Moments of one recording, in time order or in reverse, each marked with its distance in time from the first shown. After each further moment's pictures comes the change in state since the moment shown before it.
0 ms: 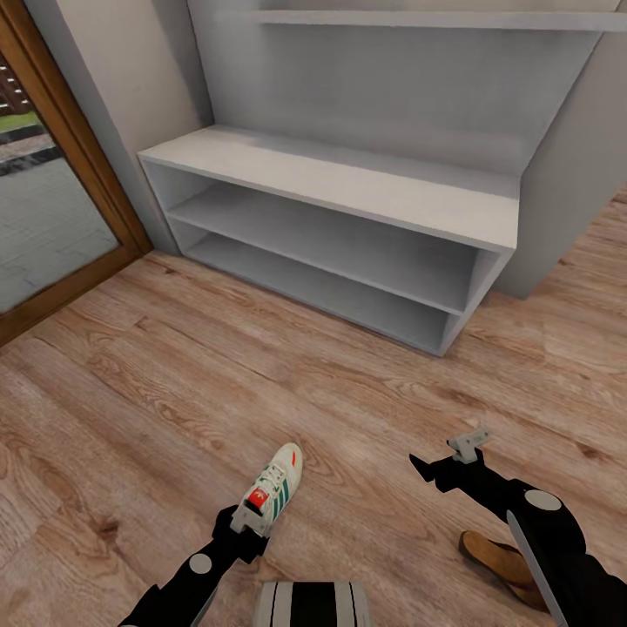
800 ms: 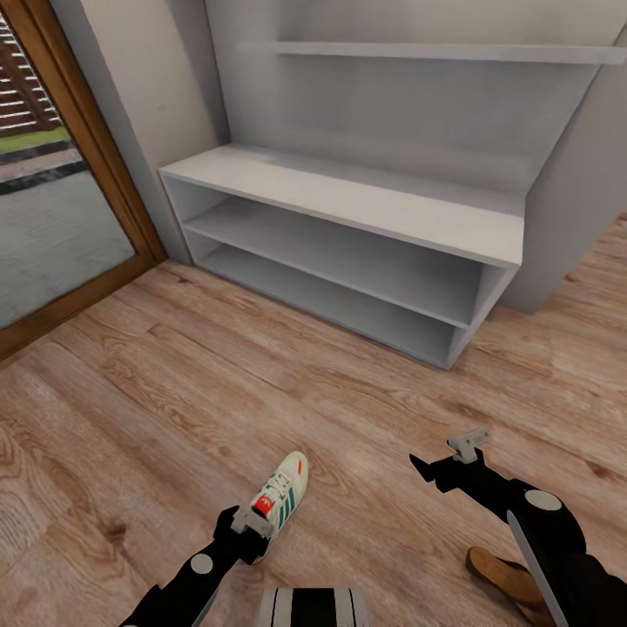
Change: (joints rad) left arm 0.000 -0.004 -0.004 0.002 -0.001 0.004 -0.002; right arm 0.000 -0.001 0.000 0.000 0.000 0.000 0.001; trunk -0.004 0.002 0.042
